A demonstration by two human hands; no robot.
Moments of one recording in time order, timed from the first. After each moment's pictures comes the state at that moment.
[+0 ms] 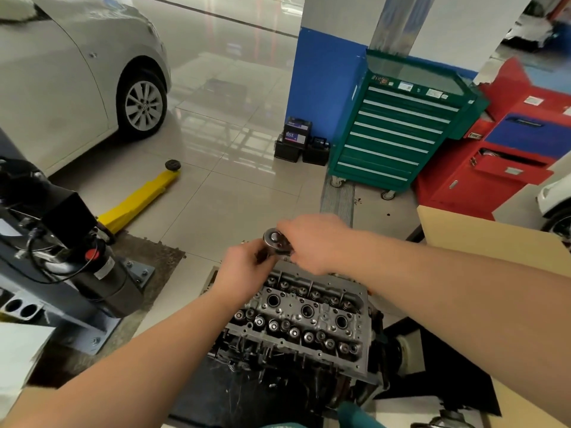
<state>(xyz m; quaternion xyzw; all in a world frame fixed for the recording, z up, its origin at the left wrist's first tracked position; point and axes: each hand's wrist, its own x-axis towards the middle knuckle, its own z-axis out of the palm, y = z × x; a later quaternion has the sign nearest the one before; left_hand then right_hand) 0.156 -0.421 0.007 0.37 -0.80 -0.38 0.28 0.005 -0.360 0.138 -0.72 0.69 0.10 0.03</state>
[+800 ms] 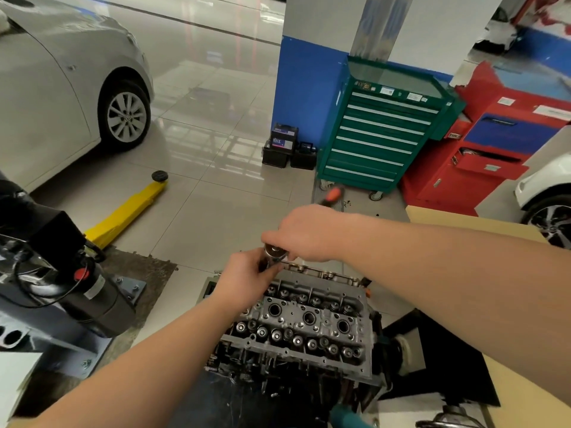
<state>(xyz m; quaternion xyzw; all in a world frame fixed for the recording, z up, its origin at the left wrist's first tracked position) 0.153 -0.438 0.003 0.35 -0.80 -0.43 0.23 0.003 -0.387 0.164 -0.81 0.55 0.20 -0.01</state>
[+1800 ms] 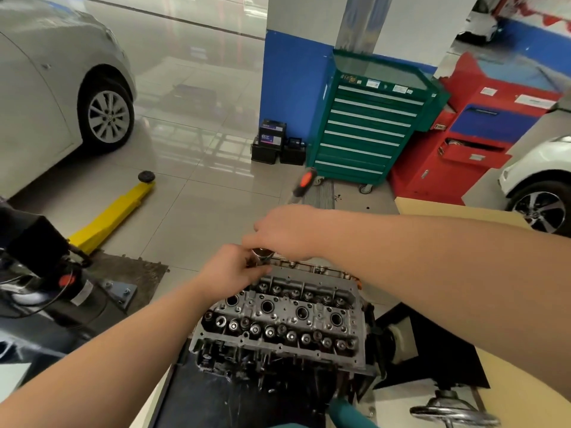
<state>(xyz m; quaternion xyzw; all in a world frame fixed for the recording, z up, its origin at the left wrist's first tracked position) 0.163 -0.460 0.020 0.27 -0.87 -0.40 0.10 0.022 -0.388 0.170 -0.81 0.54 0.23 0.03</state>
